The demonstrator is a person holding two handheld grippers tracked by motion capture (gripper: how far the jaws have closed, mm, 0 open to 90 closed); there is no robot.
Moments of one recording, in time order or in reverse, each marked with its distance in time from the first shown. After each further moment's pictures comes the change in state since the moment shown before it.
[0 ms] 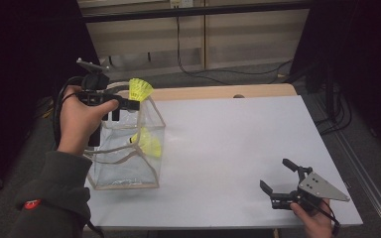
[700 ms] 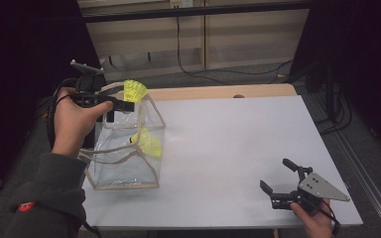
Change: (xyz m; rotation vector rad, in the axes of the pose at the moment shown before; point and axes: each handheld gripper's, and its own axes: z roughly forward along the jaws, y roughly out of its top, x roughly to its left) left arm 0.008 -0.004 -0.005 -0.007 0.016 -0.022; right arm 0.000 0.000 0.000 0.002 0.000 0.005
